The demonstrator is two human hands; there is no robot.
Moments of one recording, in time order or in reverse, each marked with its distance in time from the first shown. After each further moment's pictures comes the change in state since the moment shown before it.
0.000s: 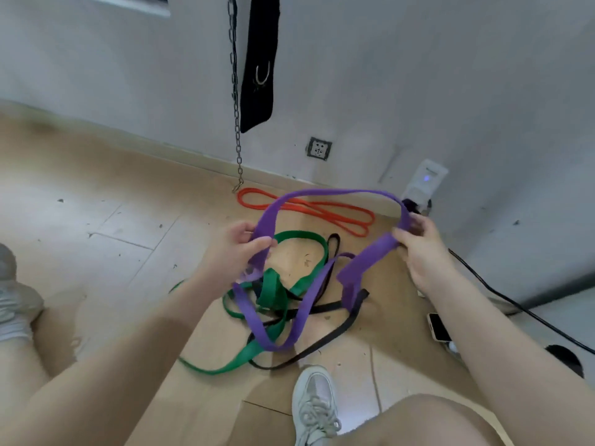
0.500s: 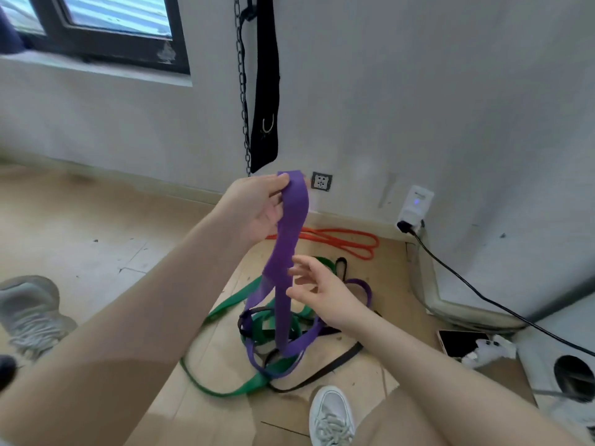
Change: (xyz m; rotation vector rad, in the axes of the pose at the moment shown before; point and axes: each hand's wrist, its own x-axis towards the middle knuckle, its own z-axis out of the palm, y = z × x) left_hand -0.034 0.155 0.000 -0.745 -0.079 -0.095; right_hand -0.110 -0.001 0.080 -0.439 -0.669 -0.240
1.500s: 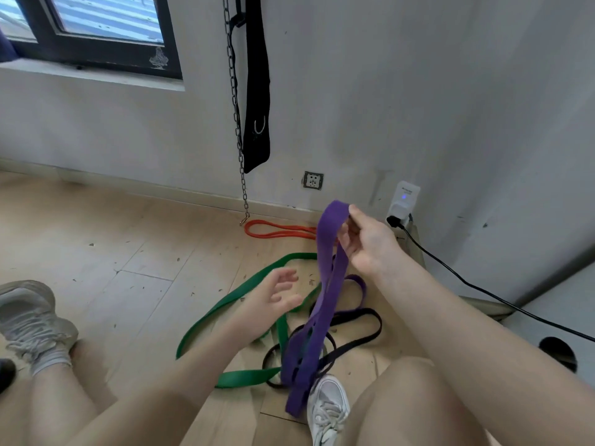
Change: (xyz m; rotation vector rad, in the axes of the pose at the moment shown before) left_hand -0.036 -0.133 -0.085 0.955 -0.248 0.044; right_hand 0.000 -0.050 -0.063 1.244 0.538 0.236
